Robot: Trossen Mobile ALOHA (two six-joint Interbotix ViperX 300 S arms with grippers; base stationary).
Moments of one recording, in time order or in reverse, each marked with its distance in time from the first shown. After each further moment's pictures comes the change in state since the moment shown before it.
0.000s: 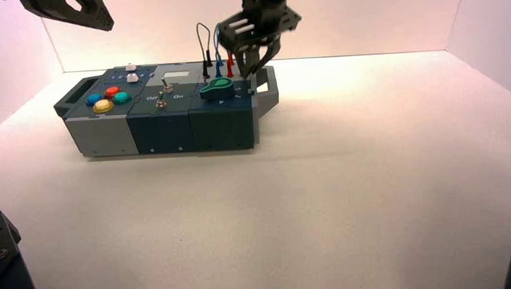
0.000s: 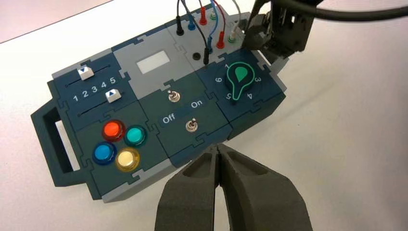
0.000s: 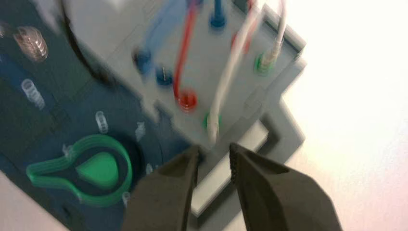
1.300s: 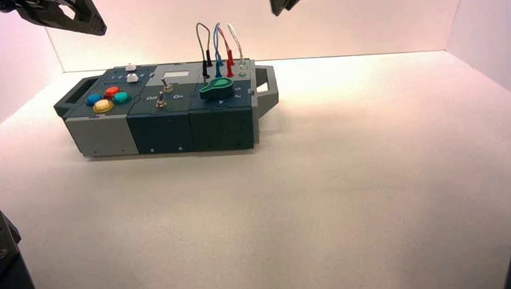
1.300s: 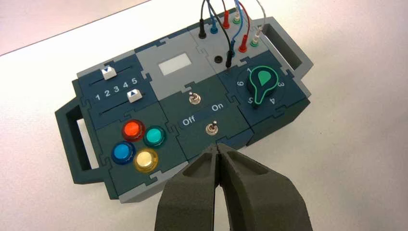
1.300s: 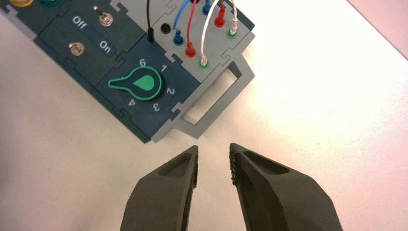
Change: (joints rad) left arm 0.044 0.008 0.046 0.025 -0.101 0.000; right arm -0.002 -0.443 0.155 -0.017 0.241 -0.011
